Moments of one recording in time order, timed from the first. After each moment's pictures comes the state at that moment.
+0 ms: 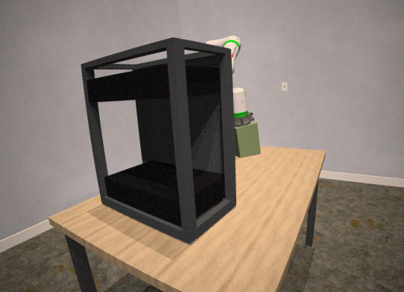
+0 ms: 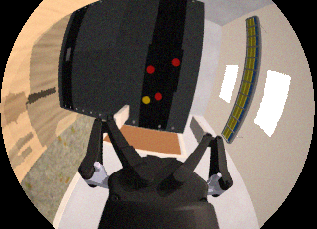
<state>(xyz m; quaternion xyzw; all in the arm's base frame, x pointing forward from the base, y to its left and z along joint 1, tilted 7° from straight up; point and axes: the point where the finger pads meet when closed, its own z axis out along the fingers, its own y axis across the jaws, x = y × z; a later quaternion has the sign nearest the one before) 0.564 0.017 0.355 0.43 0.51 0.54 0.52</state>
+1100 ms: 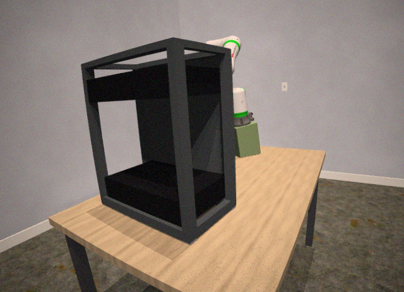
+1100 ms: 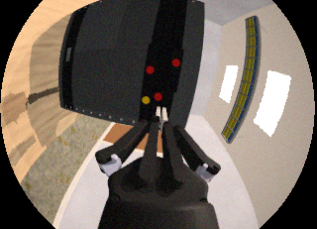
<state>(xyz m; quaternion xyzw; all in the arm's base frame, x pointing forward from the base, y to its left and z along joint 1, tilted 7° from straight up) 0.564 0.017 0.355 0.43 0.51 0.54 0.52</state>
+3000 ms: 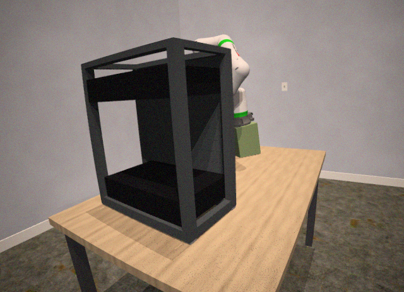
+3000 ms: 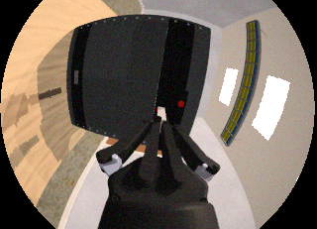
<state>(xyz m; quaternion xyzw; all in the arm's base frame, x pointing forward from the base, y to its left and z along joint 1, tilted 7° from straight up) 0.528 0.114 0.307 0.43 0.51 0.54 0.52</state>
